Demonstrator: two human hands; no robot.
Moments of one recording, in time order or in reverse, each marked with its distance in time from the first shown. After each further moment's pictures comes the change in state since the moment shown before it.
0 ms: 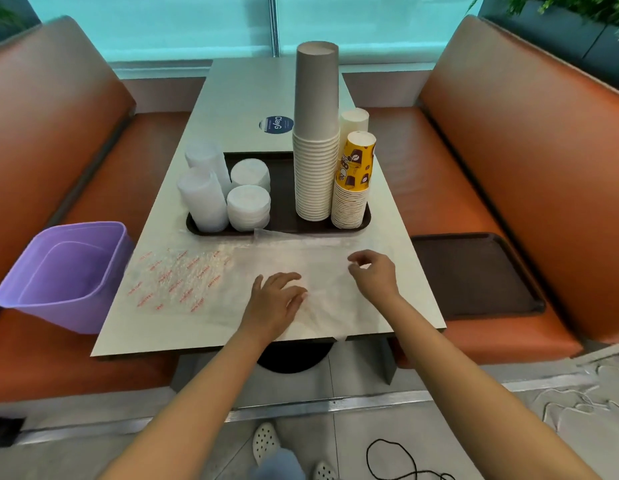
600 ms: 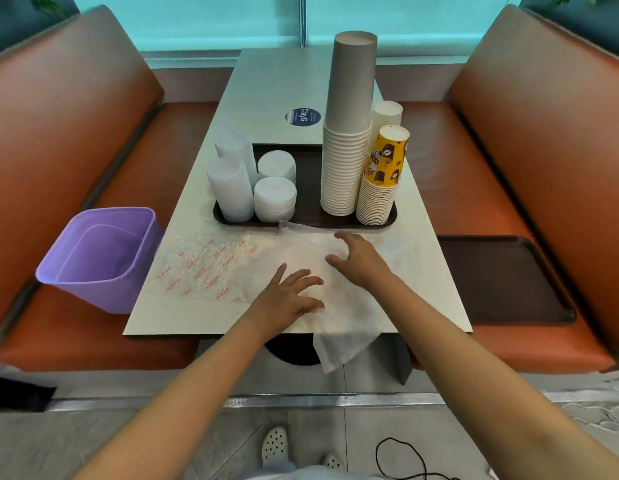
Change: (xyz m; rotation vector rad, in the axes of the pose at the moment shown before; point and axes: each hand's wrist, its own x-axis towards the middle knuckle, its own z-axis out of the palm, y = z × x) left_hand -0.012 -0.027 -0.015 0.257 -0.163 0.368; right_hand 0.013 -0.031 0.041 -0.485 -0.292 -0.183
